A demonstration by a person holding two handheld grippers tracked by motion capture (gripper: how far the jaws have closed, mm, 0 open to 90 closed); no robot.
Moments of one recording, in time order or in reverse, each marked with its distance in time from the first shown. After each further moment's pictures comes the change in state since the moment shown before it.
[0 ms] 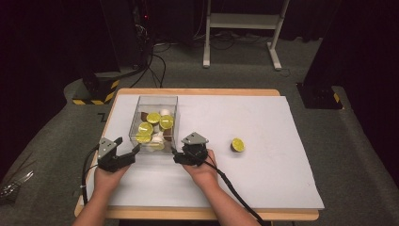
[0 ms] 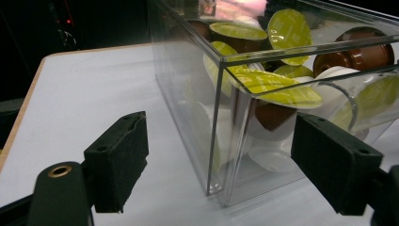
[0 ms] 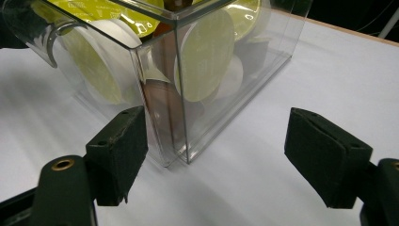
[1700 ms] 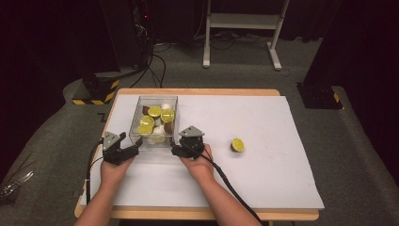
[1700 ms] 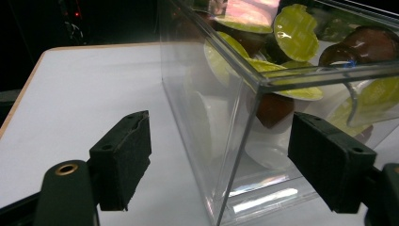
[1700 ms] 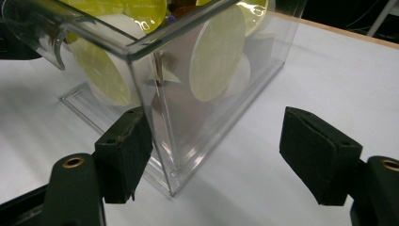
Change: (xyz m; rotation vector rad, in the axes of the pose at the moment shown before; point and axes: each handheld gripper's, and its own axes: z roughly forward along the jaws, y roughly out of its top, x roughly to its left) left arm 0.003 0.000 0.028 -0.010 0.042 -0.042; right arm -0.006 0.013 0.023 0.011 -0.036 0.030
